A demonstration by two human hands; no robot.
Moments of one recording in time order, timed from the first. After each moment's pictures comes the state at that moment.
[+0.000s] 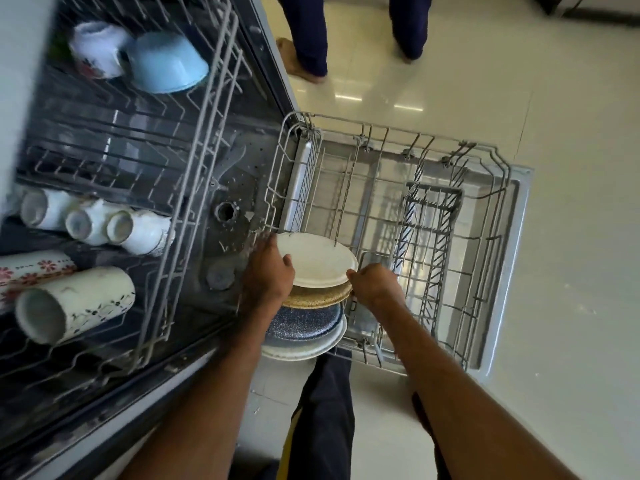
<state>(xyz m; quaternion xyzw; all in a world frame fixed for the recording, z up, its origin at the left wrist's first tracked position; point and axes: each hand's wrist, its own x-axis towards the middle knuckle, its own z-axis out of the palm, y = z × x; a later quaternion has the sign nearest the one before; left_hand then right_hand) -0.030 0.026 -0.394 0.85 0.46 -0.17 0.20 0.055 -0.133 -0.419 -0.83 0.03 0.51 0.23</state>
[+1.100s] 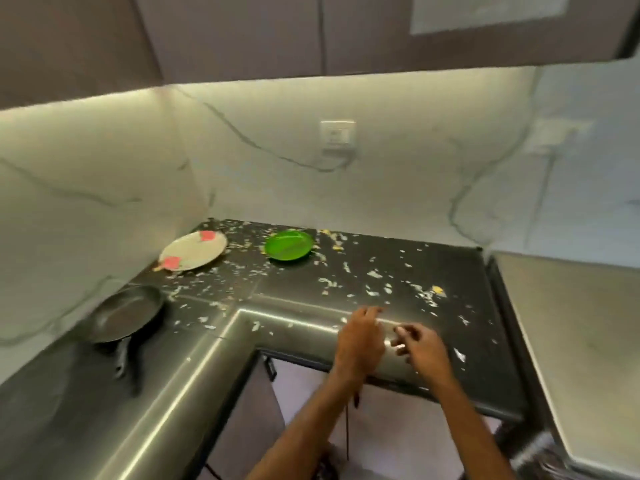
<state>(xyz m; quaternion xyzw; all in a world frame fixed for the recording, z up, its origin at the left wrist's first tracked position) -0.542 -0.165 0.126 0.54 0.79 0.29 0.09 -0.419 -0.094 0.106 -0.51 -0.65 0.51 0.26</state>
